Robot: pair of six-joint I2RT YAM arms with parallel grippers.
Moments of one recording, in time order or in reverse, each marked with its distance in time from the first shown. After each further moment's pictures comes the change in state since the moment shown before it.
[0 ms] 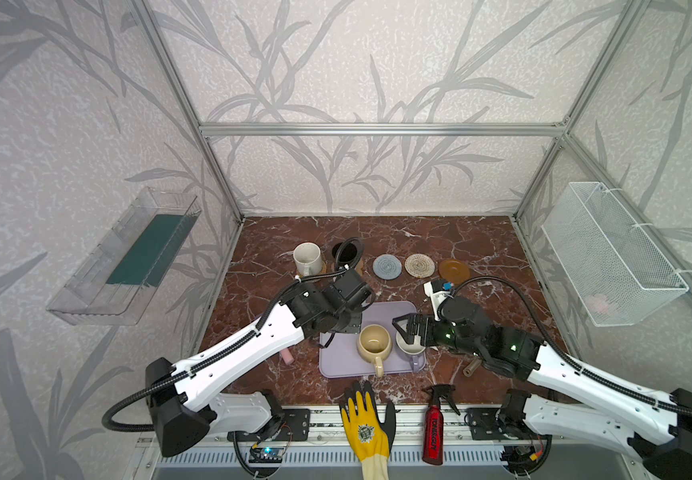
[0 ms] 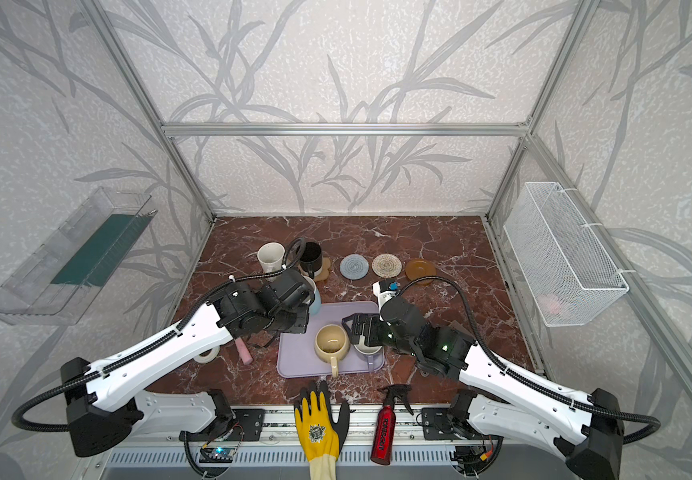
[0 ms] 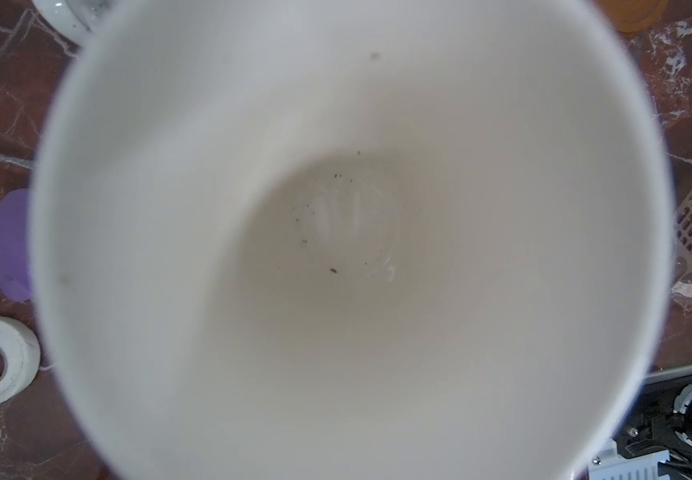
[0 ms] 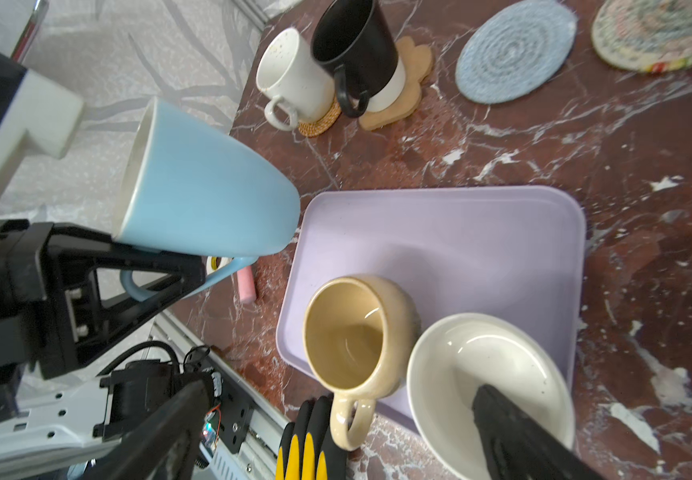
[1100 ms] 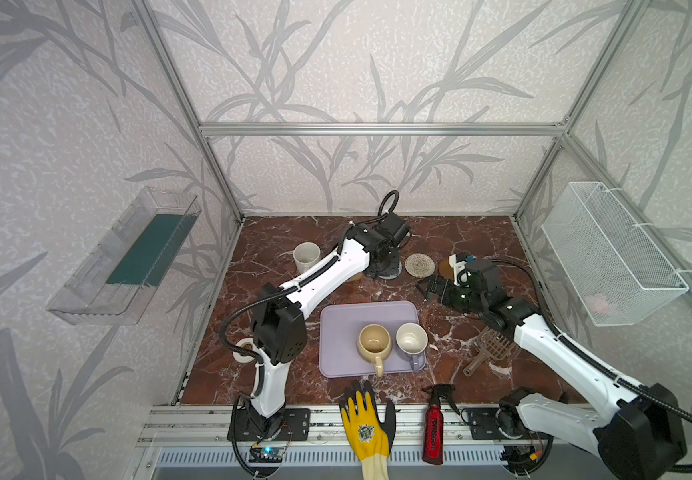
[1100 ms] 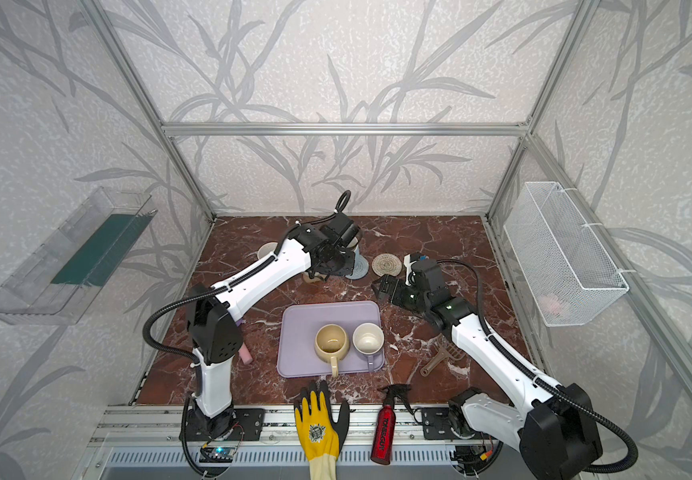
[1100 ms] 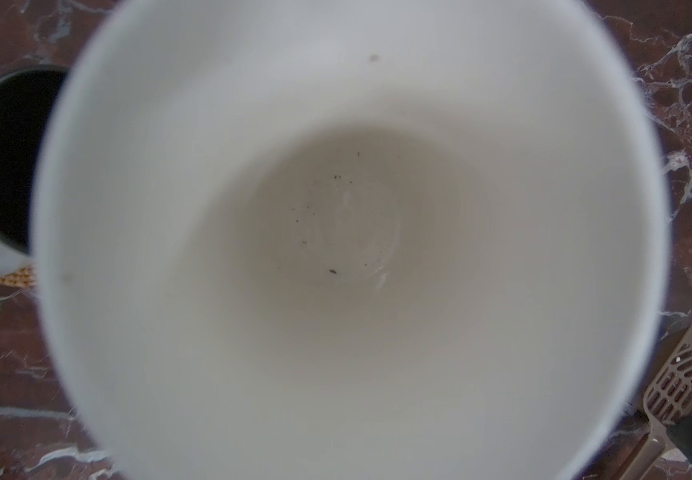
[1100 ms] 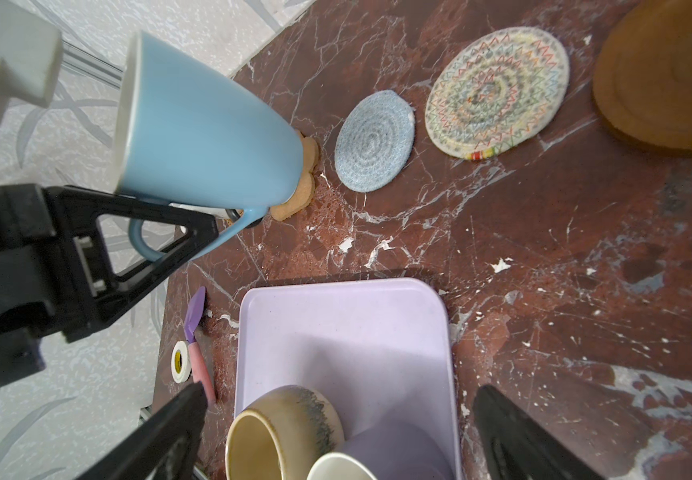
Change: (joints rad) left arm 0.156 0.737 0.698 0.054 0.055 0.205; right arm -0.519 0.195 0.026 0.089 -0.311 -0.122
